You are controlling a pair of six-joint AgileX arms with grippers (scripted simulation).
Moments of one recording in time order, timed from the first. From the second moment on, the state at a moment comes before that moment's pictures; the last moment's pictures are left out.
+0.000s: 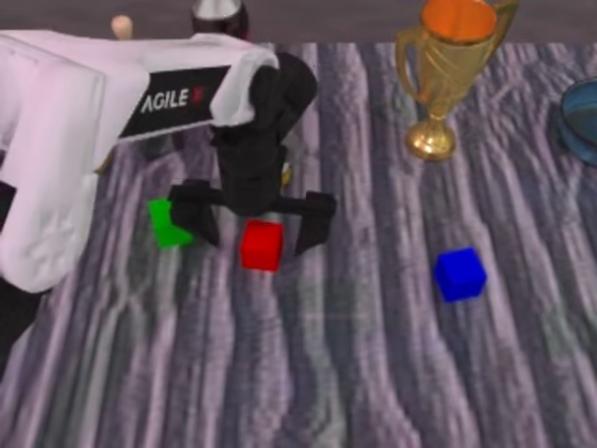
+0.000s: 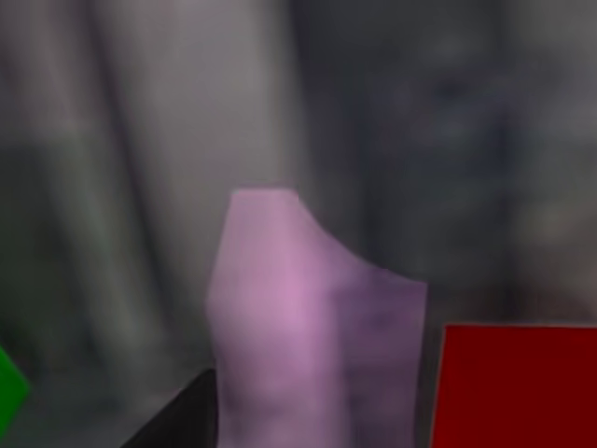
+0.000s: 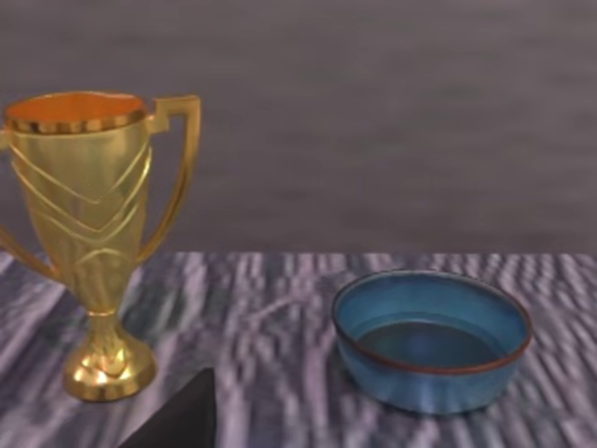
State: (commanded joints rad) left arm -0.53 2.39 1.79 -0.96 0.01 -0.34; right arm 0.00 0.00 0.00 0.00 0.00 0.00
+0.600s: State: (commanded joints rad) left arm -0.53 2.40 1.77 -0.94 0.01 -0.34; right arm 0.00 0.00 0.00 0.00 0.00 0.00
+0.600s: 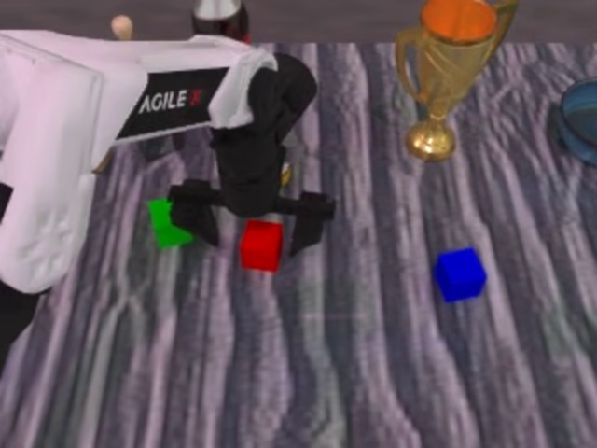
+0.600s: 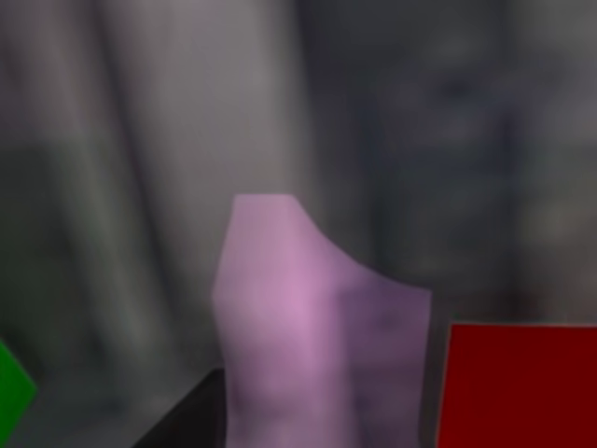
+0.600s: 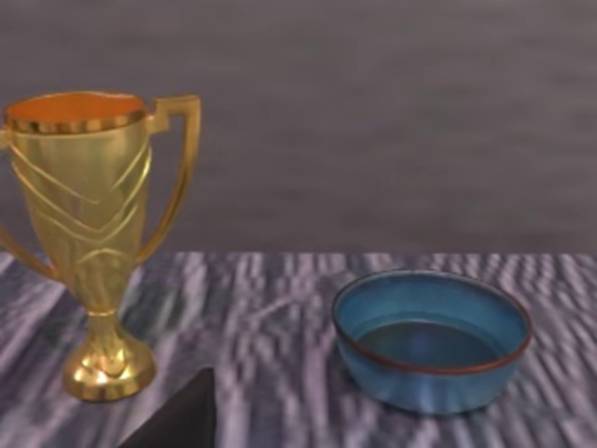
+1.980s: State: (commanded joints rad) left arm -0.51 2.33 1.88 -1.11 -0.01 -0.34; right arm 0.00 0.00 0.00 0.00 0.00 0.00
